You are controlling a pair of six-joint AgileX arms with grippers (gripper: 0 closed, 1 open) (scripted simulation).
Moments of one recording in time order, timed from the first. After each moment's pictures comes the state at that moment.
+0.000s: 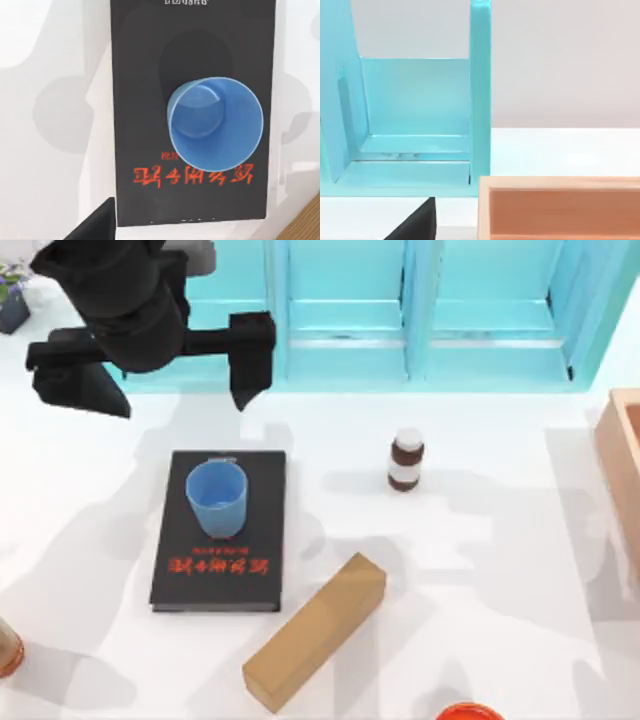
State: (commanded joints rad) left arm -0.45 1.77 1.66 -1.21 0.00 -0.42; right arm 0.00 0.00 0.00 0.00 0.00 0.00
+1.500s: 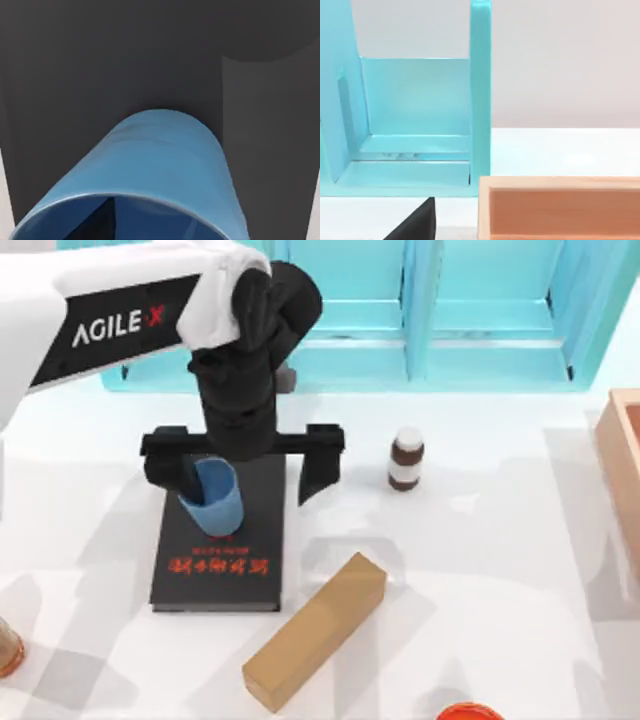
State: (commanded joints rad) left arm -0.54 2.14 1.65 -1.08 0.00 -0.51; right arm 0.00 0.00 0.00 0.00 0.00 0.00
